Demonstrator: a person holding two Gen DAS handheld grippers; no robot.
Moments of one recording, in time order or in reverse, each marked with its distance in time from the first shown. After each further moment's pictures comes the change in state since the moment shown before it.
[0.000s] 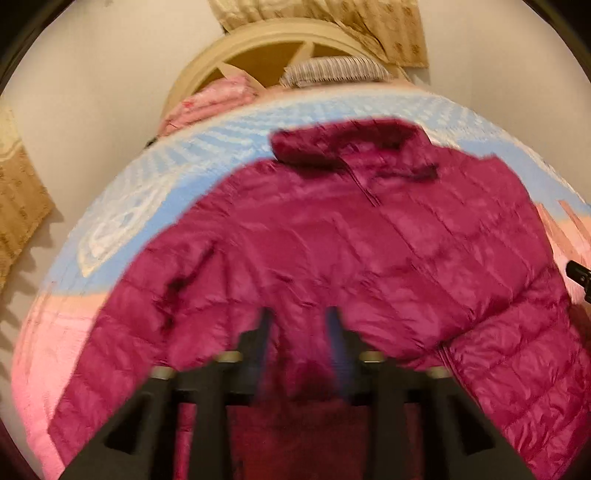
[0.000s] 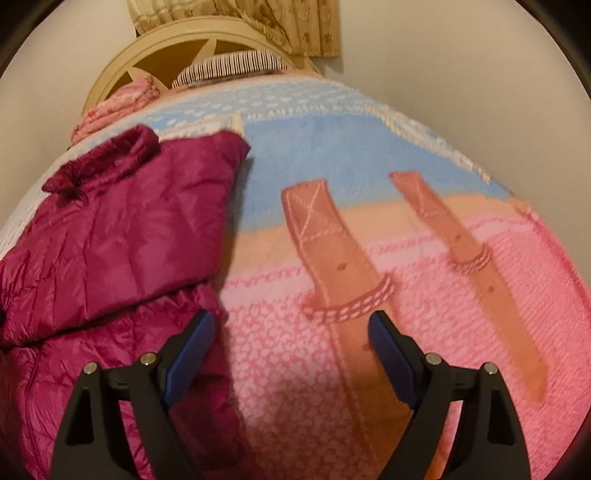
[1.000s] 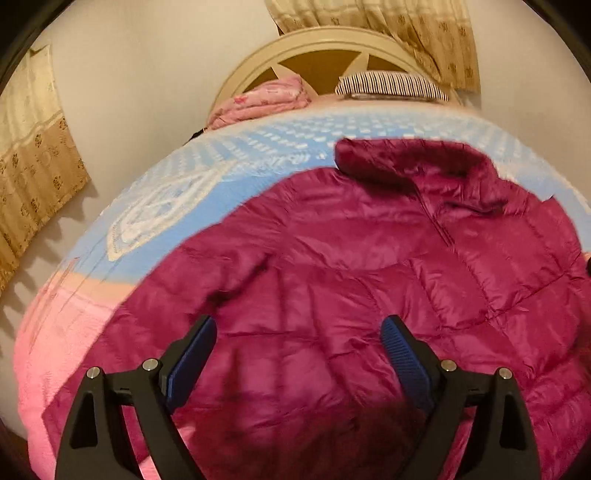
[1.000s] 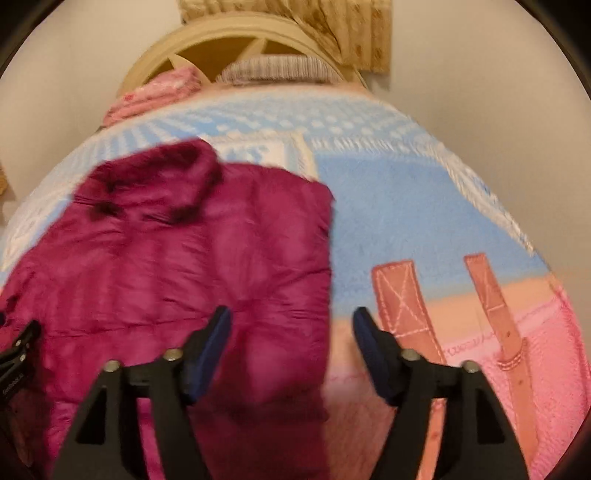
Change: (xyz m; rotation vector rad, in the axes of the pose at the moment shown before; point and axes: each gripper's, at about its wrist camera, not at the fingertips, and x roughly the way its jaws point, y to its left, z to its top) left arm 0.027 0.037 0.005 -0.137 -0.015 0.117; right arm 0.007 0.077 0.059 -0.143 -0.013 0.093
